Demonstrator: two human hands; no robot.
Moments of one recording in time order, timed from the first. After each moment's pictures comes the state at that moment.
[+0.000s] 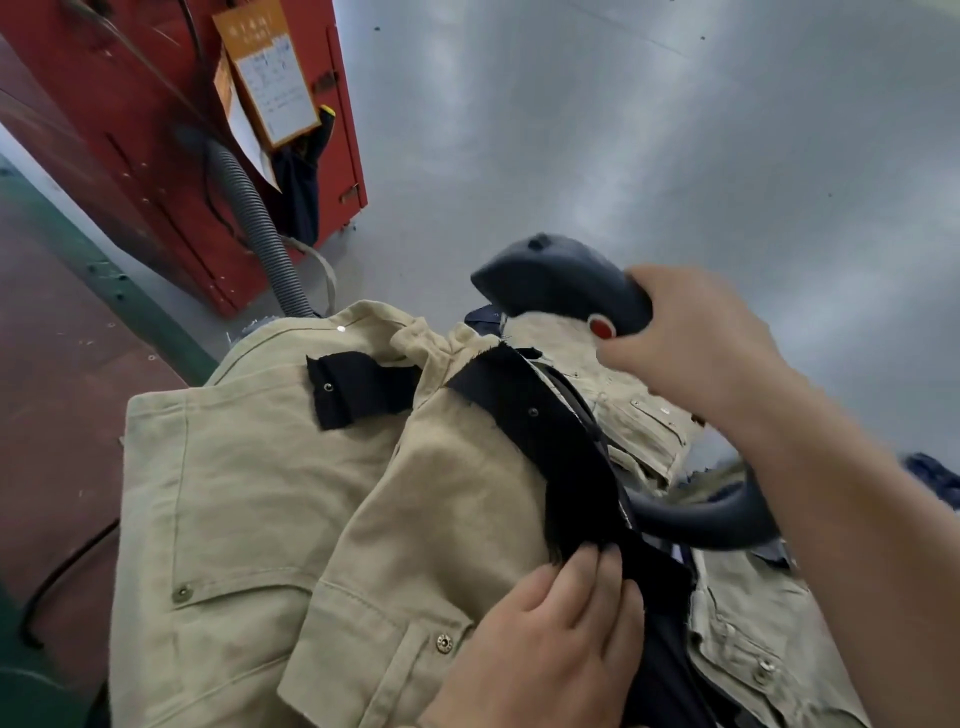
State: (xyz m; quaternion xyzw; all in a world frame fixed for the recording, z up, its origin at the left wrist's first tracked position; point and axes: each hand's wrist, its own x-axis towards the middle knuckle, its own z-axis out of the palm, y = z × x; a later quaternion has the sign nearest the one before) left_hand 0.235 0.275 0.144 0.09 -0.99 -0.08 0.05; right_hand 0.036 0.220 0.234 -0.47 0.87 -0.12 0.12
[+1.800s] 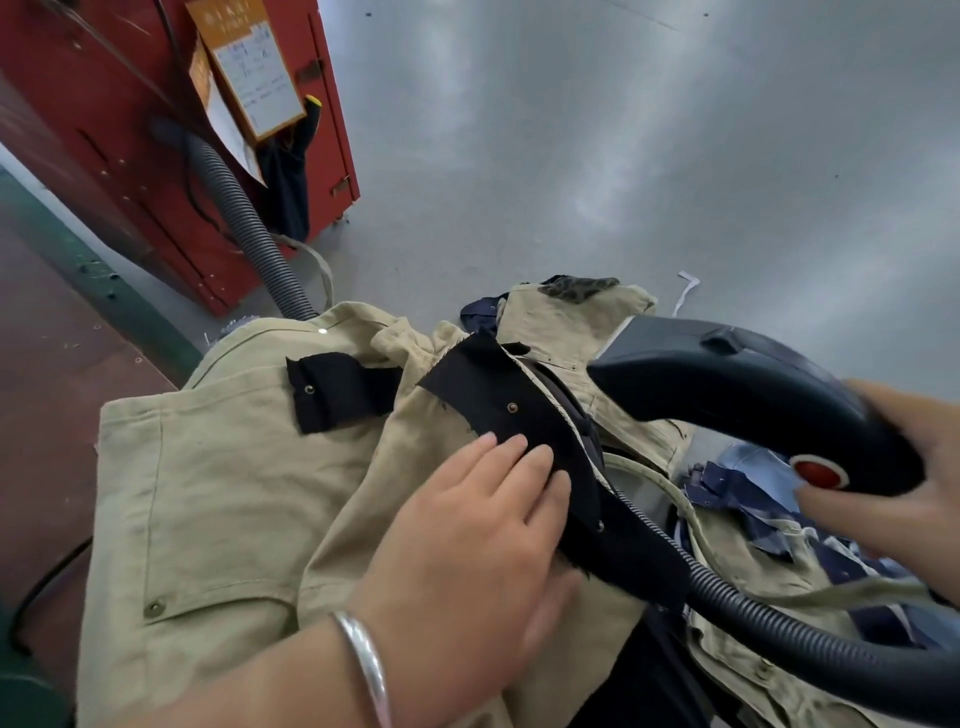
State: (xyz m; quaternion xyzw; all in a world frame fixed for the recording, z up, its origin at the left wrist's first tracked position) left_hand 0.233 0.216 0.182 0.16 -0.98 -0.07 0.03; right_hand -0.010 0.367 0.248 -0.46 0.87 -0.13 0.13
